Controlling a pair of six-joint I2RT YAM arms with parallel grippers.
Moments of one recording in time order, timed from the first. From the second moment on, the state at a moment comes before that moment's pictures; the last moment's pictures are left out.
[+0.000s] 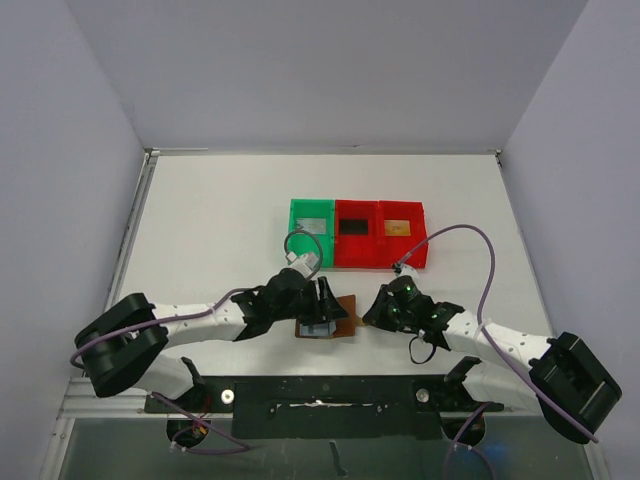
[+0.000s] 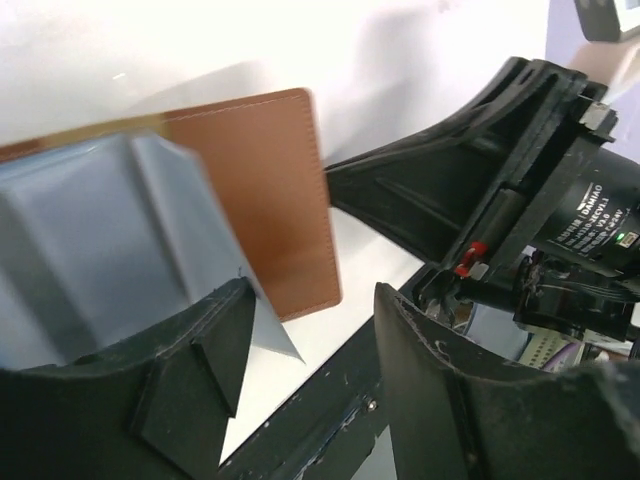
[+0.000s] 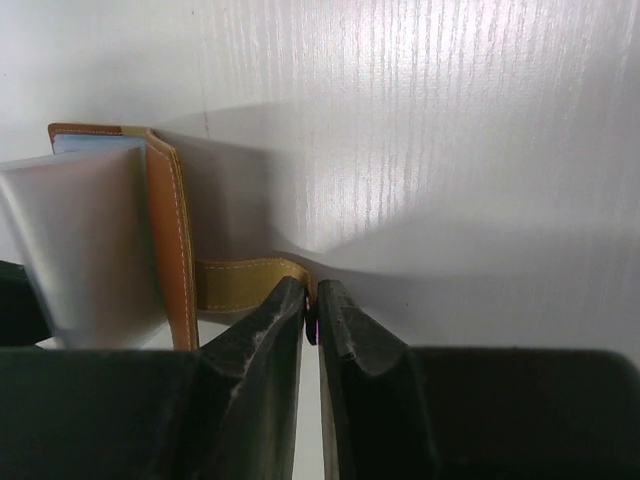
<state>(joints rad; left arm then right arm) -0.96 1.37 0.53 0.26 0.11 -1.07 0.71 1.10 0.35 -0.11 0.00 0.88</state>
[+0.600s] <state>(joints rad) -1.01 1.58 0.58 0.38 0.16 -1.03 0.71 0.93 0.46 -0.23 0.04 0.86</state>
